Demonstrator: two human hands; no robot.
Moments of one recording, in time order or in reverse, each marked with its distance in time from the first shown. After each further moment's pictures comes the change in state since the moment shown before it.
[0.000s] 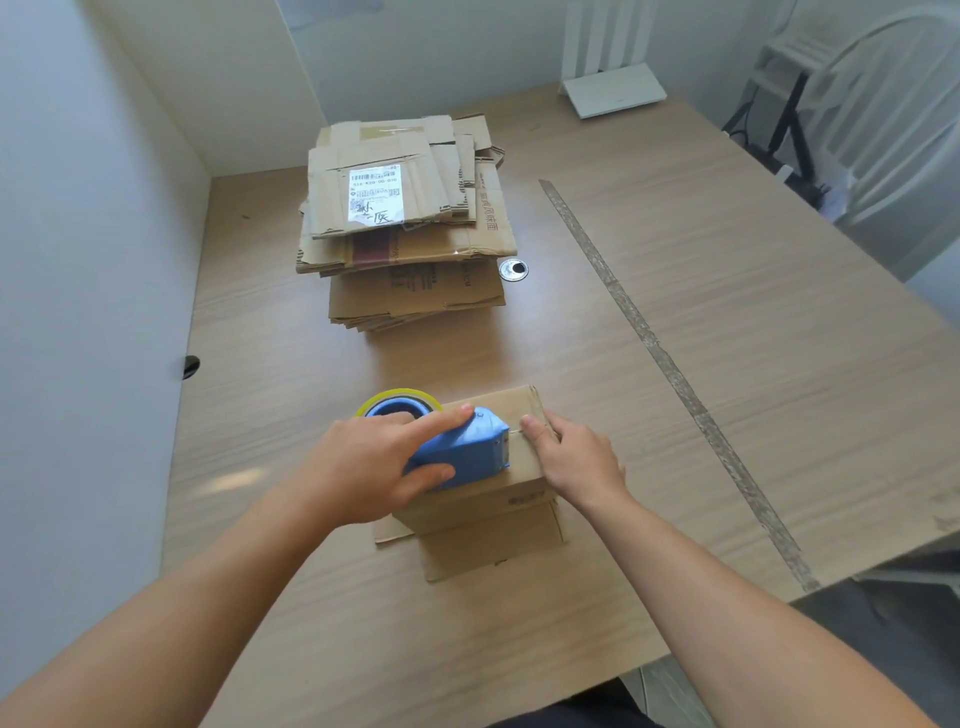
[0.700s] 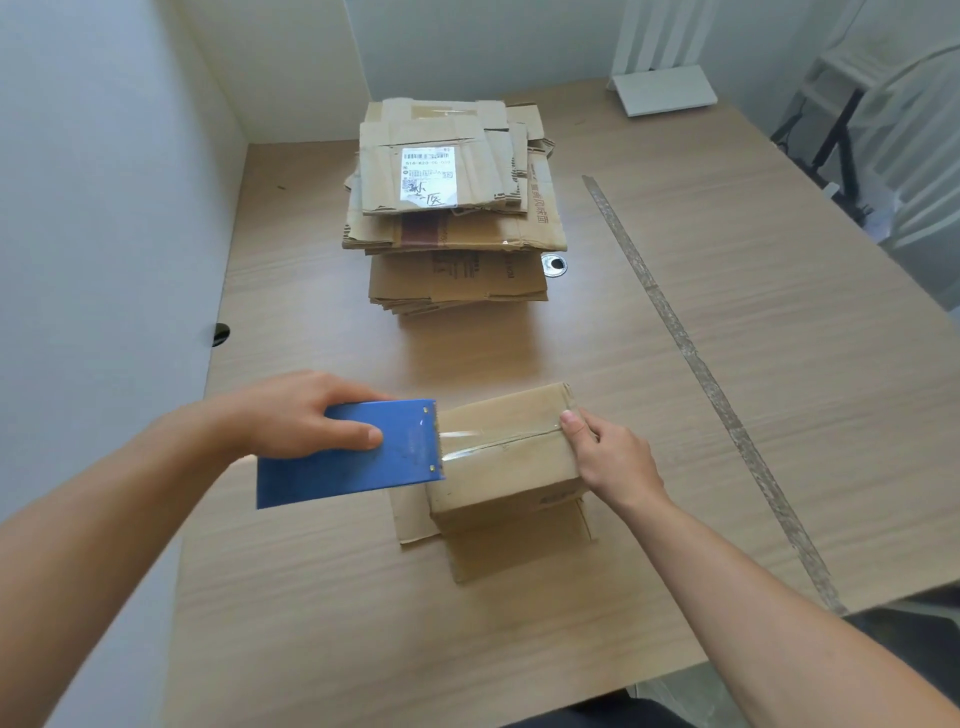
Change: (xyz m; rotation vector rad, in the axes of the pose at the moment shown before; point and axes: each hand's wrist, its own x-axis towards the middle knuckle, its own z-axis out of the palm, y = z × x) left_hand -0.030 -0.086 -0.066 -0.453 -0.463 -0.286; right_hand -0.001 -0.010 0.004 0.002 0.027 0.018
